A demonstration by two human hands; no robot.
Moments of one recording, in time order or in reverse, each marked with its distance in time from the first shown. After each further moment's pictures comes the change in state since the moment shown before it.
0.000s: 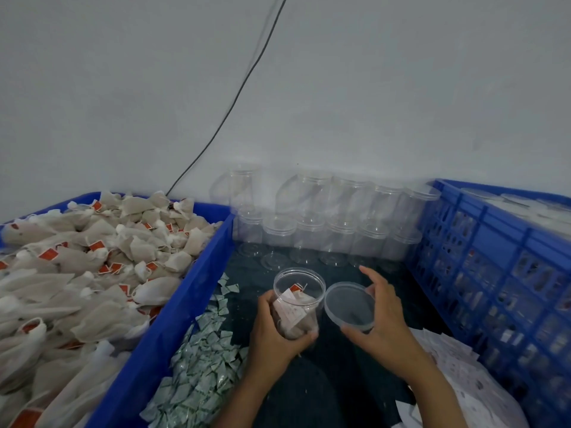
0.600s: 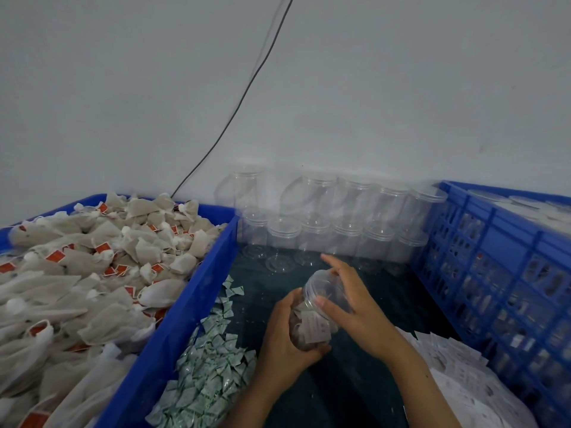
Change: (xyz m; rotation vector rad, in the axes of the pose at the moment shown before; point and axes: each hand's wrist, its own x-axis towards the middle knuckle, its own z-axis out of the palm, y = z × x) left_hand -0.002 0.000 0.004 -0.029 -0.159 0.110; right_hand 0.028 -0.038 0.017 0.247 -0.174 -0.161
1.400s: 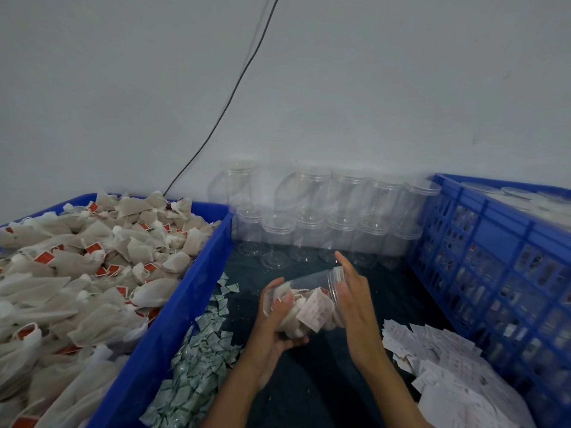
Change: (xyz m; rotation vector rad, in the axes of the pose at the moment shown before) left_hand 0.009 0.028 -0.016 -0.650 -0.043 -0.384; right_hand -0.013 0.011 0.029 0.315 0.373 0.070
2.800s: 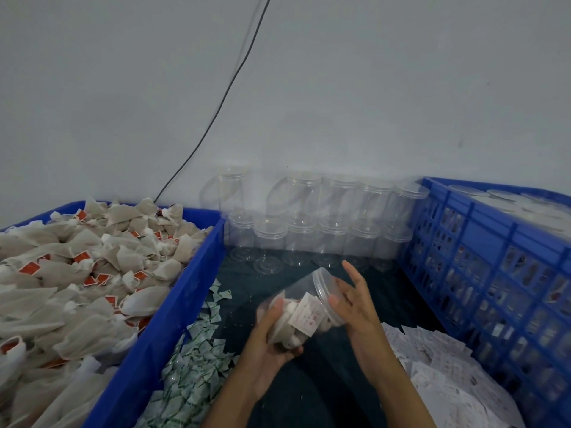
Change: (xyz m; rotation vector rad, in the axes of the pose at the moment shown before) left_hand -0.002 -0.001 0.006 -0.150 0.022 -0.178; right_hand 0.001 0.000 -0.017 0.316 -0.058 0.231
